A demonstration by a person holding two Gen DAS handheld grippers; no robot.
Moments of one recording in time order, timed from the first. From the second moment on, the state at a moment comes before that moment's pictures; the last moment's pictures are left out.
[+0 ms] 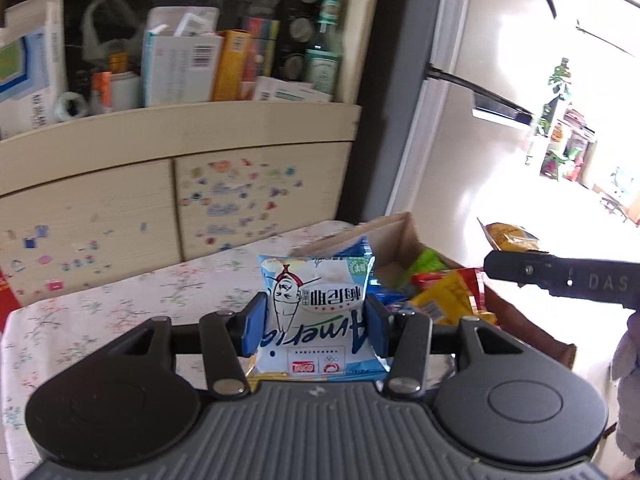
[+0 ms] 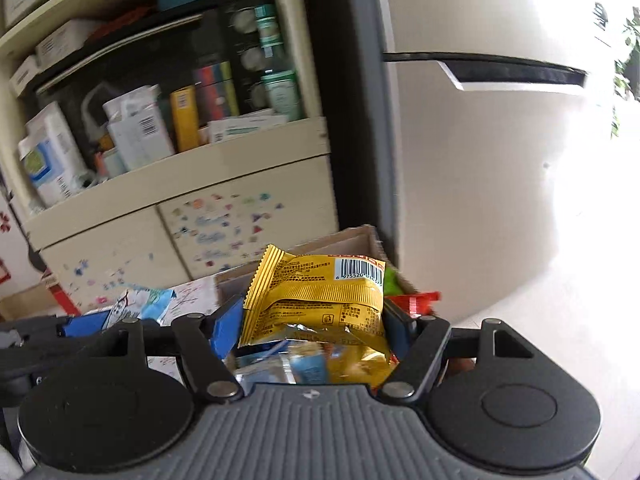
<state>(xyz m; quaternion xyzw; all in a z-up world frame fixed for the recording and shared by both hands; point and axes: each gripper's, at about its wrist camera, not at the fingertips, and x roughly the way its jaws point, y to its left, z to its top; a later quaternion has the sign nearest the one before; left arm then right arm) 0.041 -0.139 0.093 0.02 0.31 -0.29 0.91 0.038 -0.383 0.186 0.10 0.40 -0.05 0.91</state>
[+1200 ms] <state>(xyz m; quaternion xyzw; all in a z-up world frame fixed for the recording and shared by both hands) -0.005 -0.221 0.087 0.04 0.33 -0.36 0.87 0.013 -0.441 0.190 0.18 0.42 -0.13 0.88</state>
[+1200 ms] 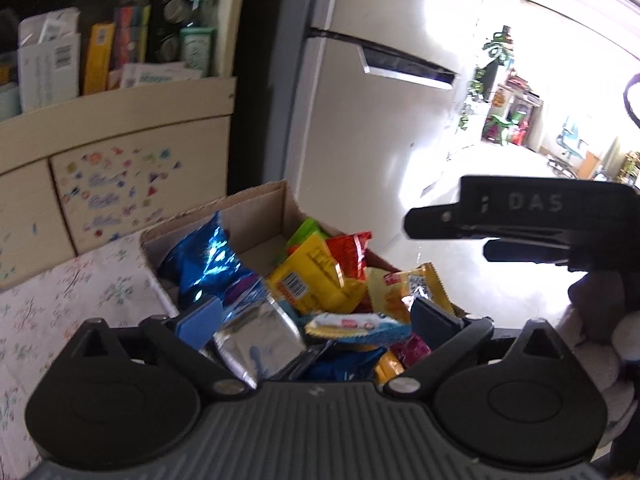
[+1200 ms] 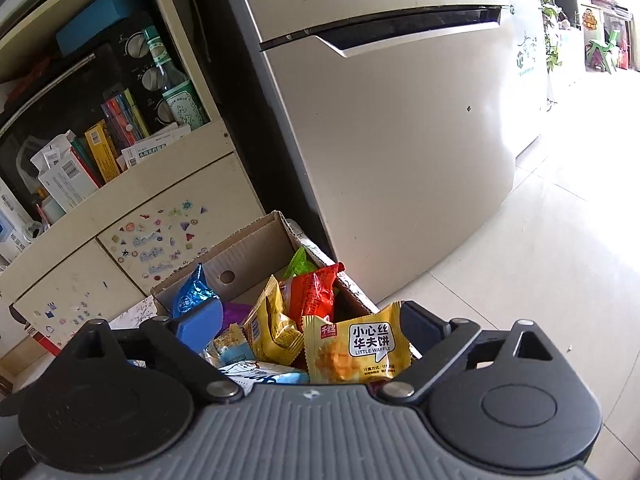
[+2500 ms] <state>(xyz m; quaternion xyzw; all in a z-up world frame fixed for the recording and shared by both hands) 0.017 -0.202 0.076 0.11 0.42 -0.21 0.88 0.005 -0.414 0.158 0.06 0.53 -0.22 0.82</state>
